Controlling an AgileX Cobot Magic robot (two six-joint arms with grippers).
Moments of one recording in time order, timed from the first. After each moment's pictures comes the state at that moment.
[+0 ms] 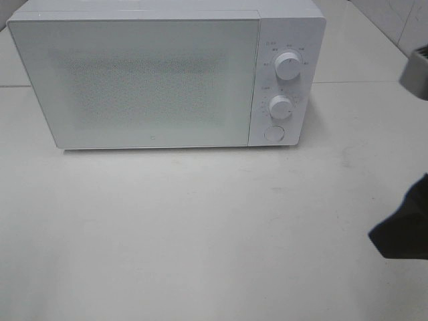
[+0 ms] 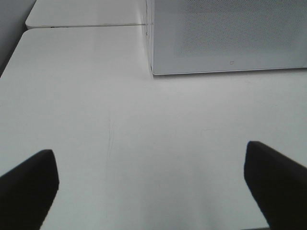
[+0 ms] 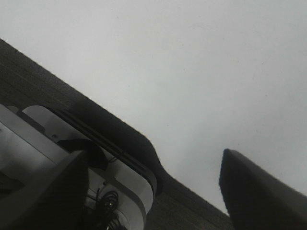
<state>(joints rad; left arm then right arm) 0.05 0.00 -0.50 -0.15 1.05 0.12 0.59 0.90 -0.75 0.08 1.01 0.02</state>
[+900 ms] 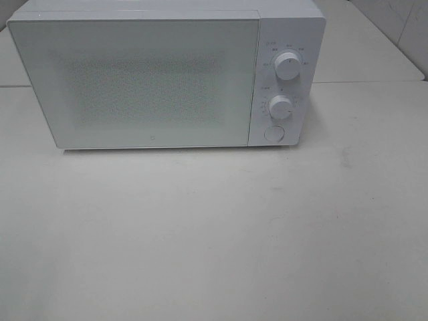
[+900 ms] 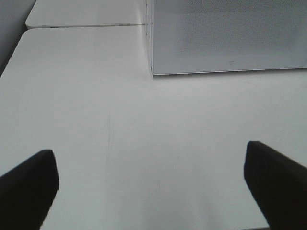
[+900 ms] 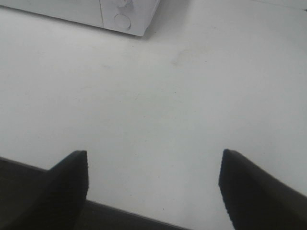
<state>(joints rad) 0.05 0.00 -0.50 -0.15 1.05 0.12 0.34 0.10 -0.64 -0.13 1.18 0.07</state>
